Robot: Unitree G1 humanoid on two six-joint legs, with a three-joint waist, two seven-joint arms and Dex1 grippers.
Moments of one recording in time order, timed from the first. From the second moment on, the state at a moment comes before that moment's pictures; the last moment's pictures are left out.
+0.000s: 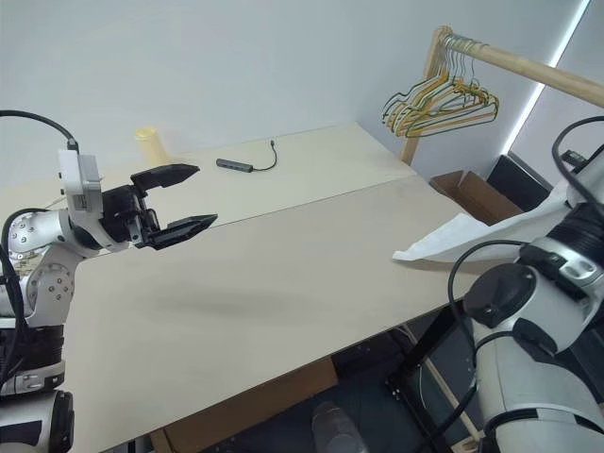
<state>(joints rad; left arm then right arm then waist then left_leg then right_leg) -0.48 0.69 0.22 -0.07 -0.60 0.25 -1.15 -1.25 -0.63 -0.83 0.45 -0.10 1.32 -0.36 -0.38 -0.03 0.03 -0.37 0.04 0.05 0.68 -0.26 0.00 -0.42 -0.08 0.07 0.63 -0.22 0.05</state>
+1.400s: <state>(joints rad) -0.46 0.65 0.22 -0.09 -0.67 0.22 -1.19 -1.06 -0.65 -0.24 0.44 -0.24 0.95 -0.56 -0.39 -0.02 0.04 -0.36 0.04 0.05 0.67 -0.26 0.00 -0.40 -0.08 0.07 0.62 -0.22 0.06</state>
